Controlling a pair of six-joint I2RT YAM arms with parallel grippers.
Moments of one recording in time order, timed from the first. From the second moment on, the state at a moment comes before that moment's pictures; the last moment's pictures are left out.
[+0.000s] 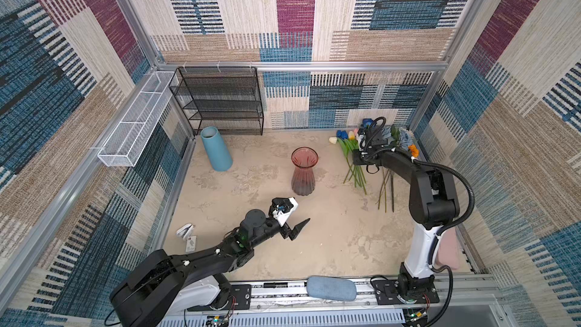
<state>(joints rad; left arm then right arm) -0.77 1.16 0.26 0.74 0.19 0.12 0.14 2.00 1.47 -0.40 -0.02 0.06</state>
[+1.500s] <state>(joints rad) -0.77 1.12 0.28 0.66 0.15 0.11 0.15 2.09 1.56 -0.41 -0.03 0.06</state>
